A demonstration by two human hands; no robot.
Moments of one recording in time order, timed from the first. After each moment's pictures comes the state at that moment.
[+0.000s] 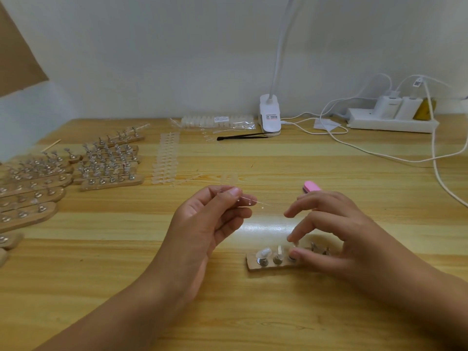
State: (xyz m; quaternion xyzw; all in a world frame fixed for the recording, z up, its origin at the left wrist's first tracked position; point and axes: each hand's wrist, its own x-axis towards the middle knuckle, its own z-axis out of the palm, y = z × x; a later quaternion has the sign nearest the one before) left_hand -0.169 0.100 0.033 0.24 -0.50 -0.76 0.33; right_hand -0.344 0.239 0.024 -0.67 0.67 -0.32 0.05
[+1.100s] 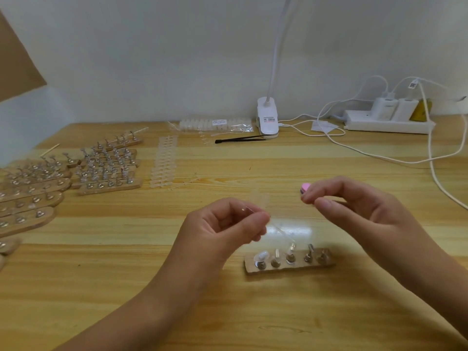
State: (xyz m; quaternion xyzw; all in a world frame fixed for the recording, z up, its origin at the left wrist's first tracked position) left_hand -0.167 0.109 0.032 0.19 -0.65 -0.68 0.28; right_hand -0.351 0.242 0.042 -0.49 0.63 -0.55 0.24
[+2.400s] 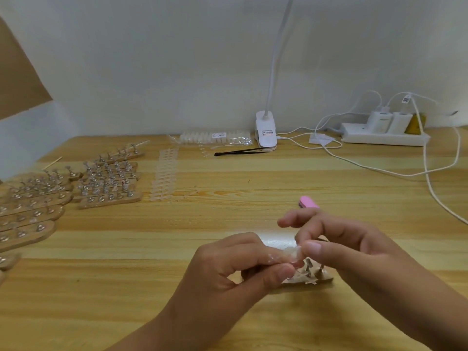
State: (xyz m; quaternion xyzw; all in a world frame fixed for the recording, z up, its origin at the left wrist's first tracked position) left_hand -0.166 0.124 0.029 0.03 -0.82 -0.45 0.36; right_hand -0.322 0.250 0.059 -0.47 0.58 -0.53 0.39
